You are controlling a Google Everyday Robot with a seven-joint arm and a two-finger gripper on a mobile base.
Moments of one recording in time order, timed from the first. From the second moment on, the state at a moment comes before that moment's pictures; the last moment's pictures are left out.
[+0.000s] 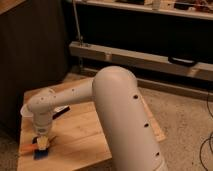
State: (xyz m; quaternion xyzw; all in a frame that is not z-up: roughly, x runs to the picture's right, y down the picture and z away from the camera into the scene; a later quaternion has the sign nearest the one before) arm -0.329 0.264 0.740 -0.48 -0.15 -0.03 0.86
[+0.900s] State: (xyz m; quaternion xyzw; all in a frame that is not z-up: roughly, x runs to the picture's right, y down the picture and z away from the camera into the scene) arm -0.328 0.267 0.738 -0.50 -0.13 -0.03 0.86
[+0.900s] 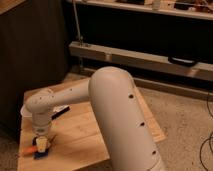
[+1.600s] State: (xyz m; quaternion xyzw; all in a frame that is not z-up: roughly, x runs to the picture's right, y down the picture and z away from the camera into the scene) arm -0.297 0.235 0.742 -0.50 -0.16 0.06 0.85
